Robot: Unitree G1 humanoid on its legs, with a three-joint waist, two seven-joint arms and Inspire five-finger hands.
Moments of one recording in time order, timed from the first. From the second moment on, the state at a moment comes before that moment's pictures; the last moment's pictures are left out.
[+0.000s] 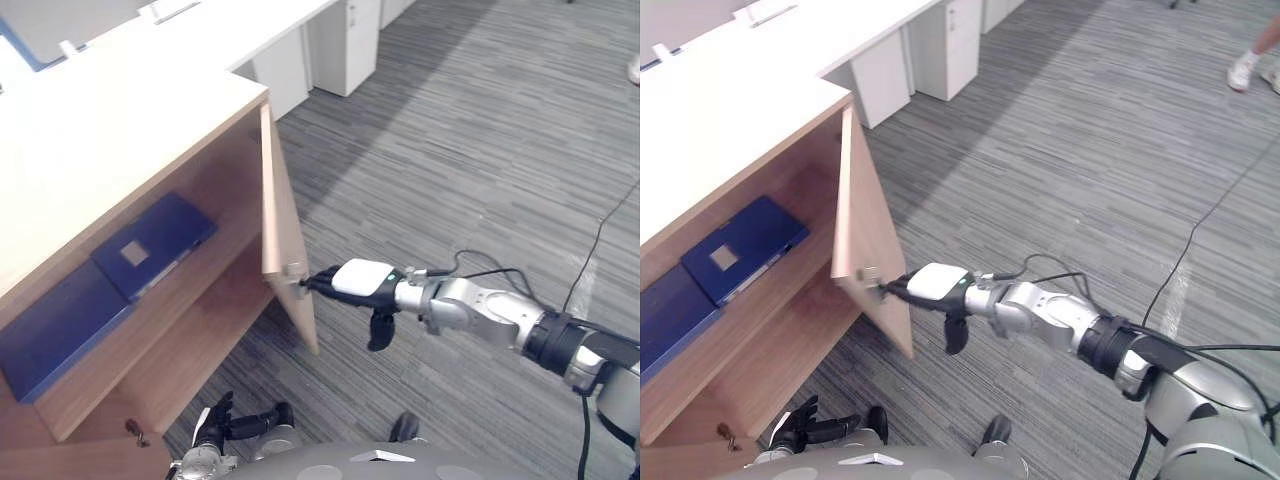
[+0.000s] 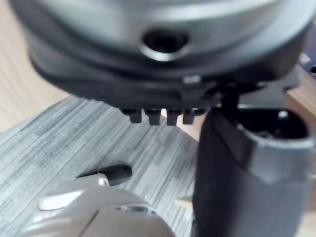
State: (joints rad) left arm 0.20 0.13 0.10 0.97 0.08 -0.13 0.02; right arm -0.62 -0.80 1.09 0.13 -0.51 -0.34 0.18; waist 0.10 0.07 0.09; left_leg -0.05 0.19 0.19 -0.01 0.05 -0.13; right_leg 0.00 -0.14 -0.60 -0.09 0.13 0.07
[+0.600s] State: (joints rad) left arm 0.20 0.14 0.14 0.98 0.09 -0.13 0.06; right arm -0.53 -0.61 1.12 0.22 -0.51 -0.37 0.21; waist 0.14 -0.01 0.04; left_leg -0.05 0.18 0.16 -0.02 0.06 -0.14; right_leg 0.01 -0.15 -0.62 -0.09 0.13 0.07
